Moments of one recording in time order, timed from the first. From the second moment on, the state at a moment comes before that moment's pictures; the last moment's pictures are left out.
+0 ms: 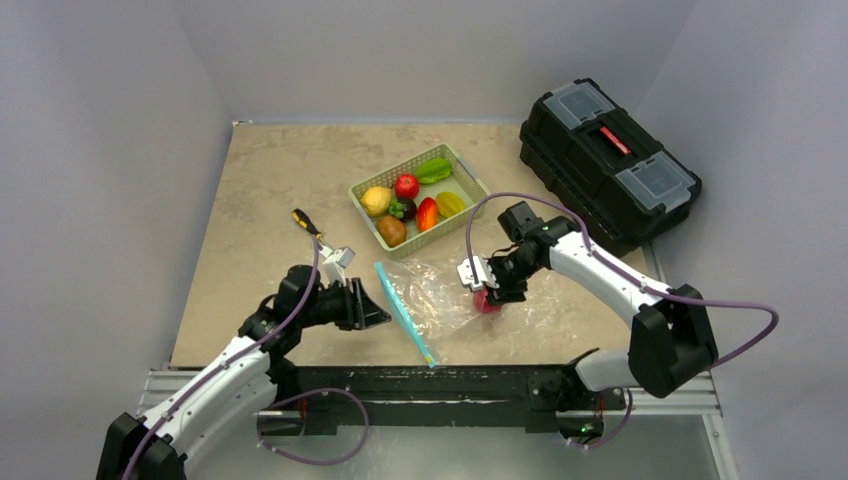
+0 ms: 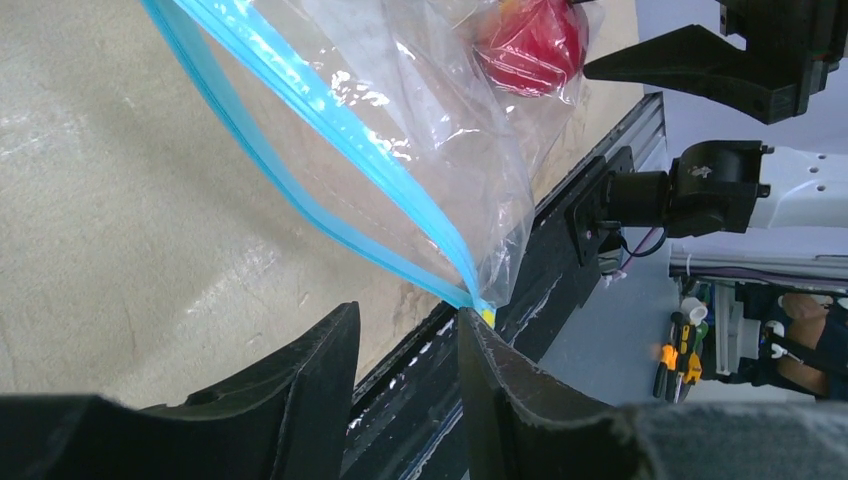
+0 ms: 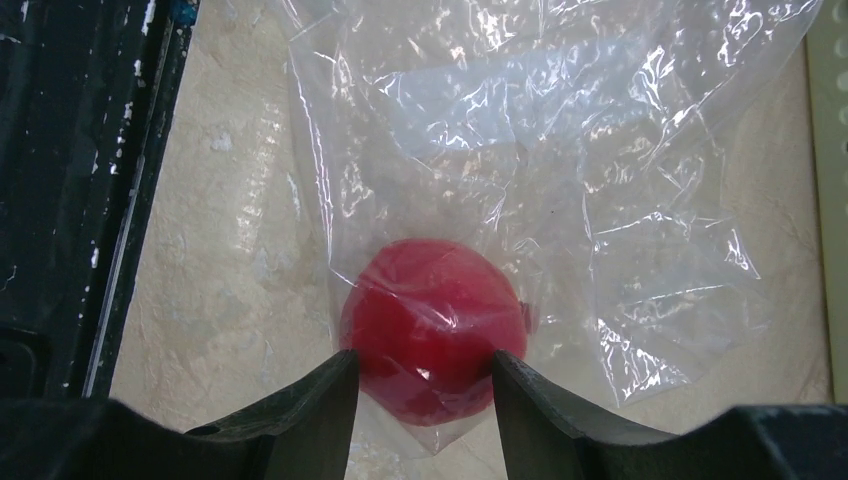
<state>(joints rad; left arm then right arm) -0.51 0.64 0.27 -0.18 0.50 -0.72 0.50 1.38 0.96 -0.95 -0.53 -1.36</state>
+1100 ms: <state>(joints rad) -0.61 0.90 0.24 0.08 0.48 -0.73 0.50 1.40 0.84 -0.81 -0.38 -1.27</state>
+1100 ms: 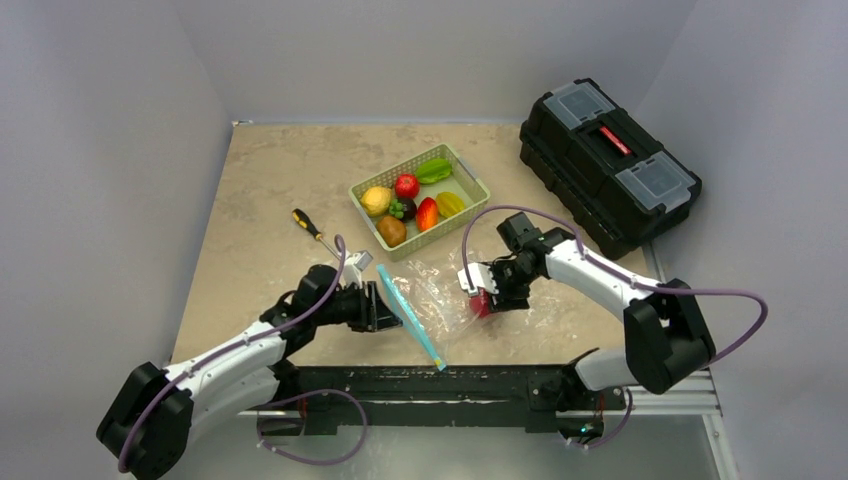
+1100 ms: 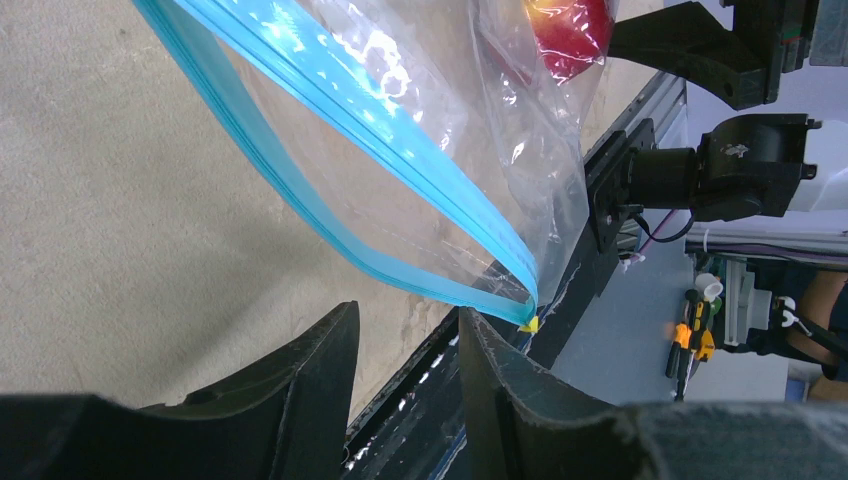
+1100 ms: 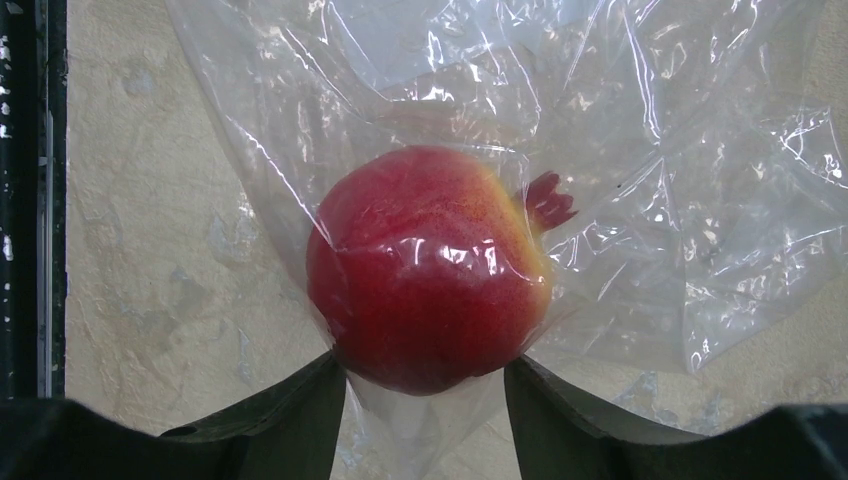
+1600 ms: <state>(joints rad) -0.62 1.02 0.24 0.16 0.47 -0.73 0.50 1.49 0.85 -0.73 -0.46 -1.15</state>
